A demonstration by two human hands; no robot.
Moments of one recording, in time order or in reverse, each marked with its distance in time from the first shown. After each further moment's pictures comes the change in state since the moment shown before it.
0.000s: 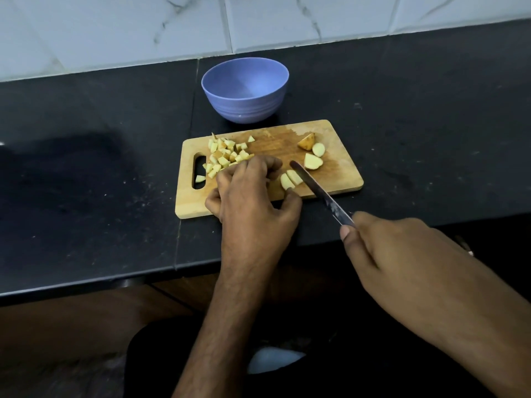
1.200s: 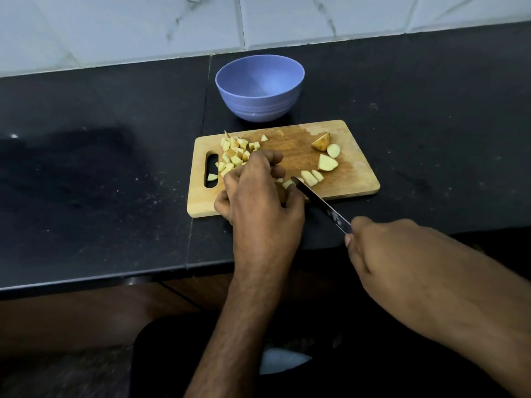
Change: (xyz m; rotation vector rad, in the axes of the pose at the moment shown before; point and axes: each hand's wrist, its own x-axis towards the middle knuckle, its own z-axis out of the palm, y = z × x) left_hand 0.002 -0.001 0.004 -0.081 0.082 -0.101; right_hand 0.021 -0.011 0.013 -0.116 -0.102 0.037
